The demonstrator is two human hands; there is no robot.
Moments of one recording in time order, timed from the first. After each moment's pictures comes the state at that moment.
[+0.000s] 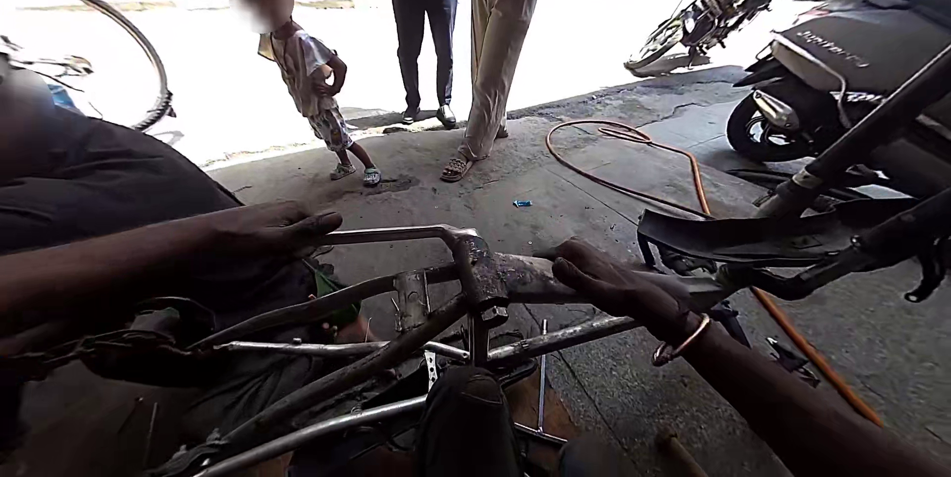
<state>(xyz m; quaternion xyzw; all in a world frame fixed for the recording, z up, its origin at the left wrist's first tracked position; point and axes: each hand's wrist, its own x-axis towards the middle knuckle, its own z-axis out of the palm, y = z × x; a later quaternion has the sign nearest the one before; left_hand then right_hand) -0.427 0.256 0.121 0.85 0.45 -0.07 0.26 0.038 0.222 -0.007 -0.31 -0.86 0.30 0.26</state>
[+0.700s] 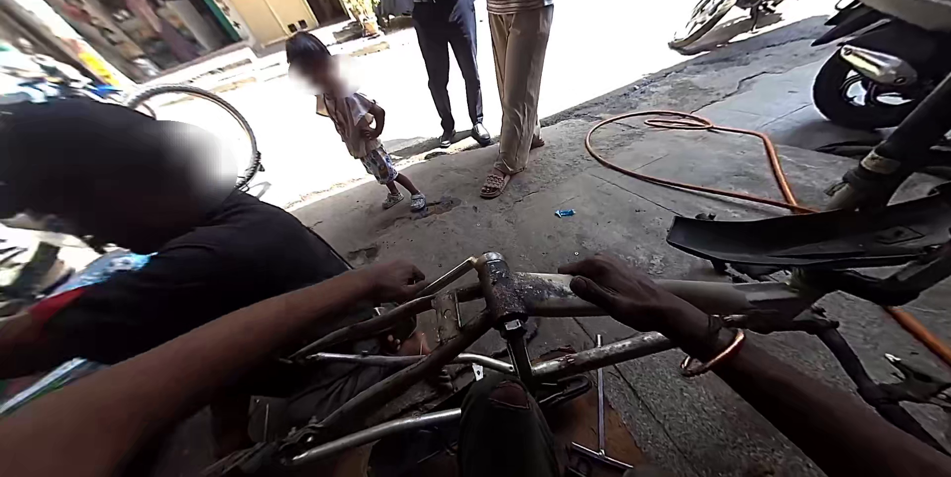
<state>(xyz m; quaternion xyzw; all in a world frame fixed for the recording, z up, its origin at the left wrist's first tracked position) -0.376 0.284 0.021 0.82 0.48 -0.21 0.20 0.037 0.229 -0.014 -0.34 -0.86 0.29 0.26</state>
